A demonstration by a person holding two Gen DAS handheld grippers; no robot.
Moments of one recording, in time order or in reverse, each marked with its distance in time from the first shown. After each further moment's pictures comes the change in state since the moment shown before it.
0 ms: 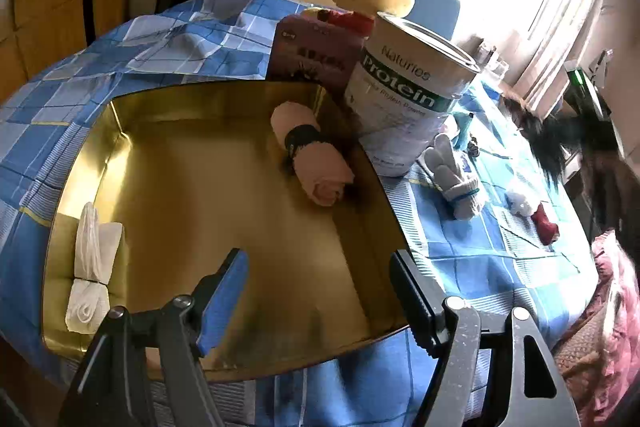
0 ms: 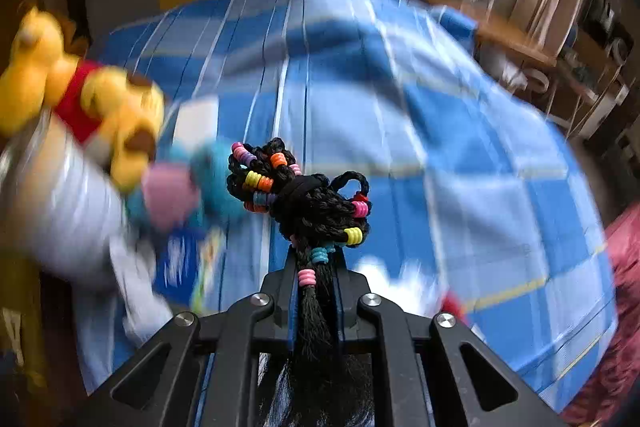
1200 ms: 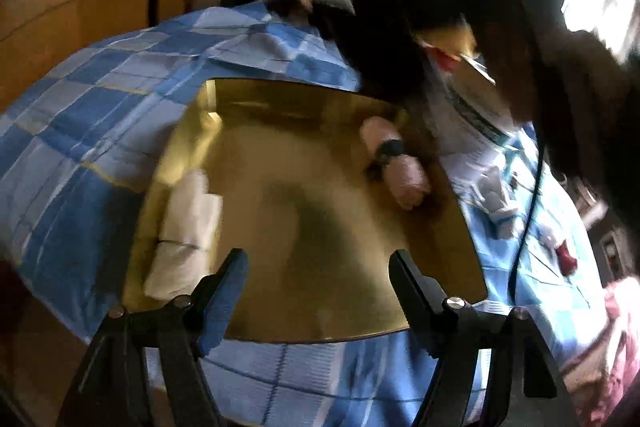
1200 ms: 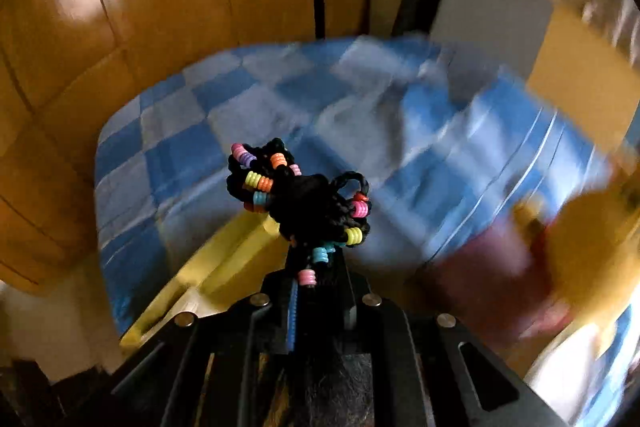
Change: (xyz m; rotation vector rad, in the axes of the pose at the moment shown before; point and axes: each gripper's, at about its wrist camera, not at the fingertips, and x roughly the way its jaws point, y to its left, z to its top) left arm -0.041 0.068 -0.022 -0.175 -0.058 0.133; right arm -0.062 0.422 -0.044 -0.753 0.038 0.582
